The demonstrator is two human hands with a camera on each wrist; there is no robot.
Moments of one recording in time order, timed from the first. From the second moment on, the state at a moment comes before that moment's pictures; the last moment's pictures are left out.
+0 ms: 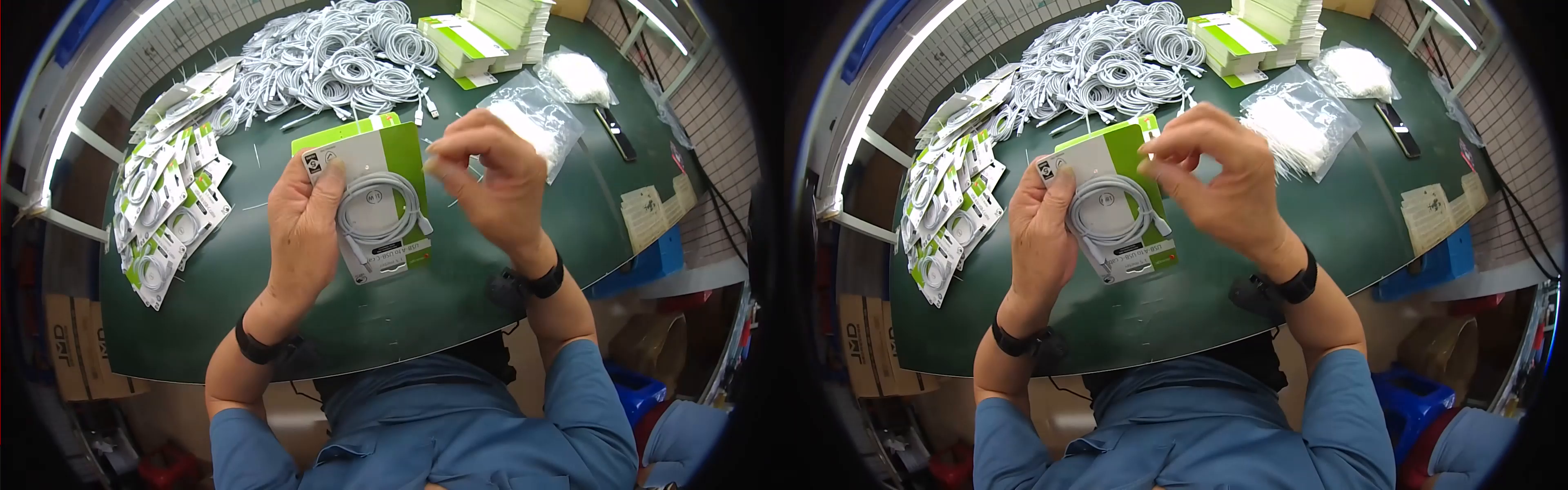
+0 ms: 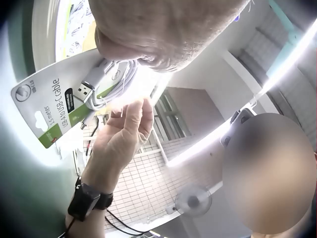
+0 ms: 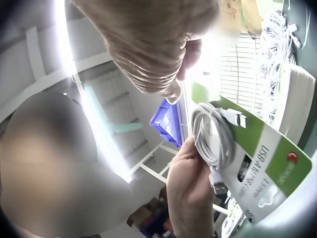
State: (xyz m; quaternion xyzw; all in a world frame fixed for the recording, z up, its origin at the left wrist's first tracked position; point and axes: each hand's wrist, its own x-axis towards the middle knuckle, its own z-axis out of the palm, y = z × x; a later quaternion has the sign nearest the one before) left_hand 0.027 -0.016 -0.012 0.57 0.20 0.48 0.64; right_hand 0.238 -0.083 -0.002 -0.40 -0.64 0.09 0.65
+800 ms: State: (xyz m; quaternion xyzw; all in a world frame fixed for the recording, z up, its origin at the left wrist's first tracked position) left_hand 0.032 -0.021 -0.024 0.56 0.15 0.46 0.67; right_hand 0.217 -0.074 -0.021 -0.40 -0.74 -0.15 0.53
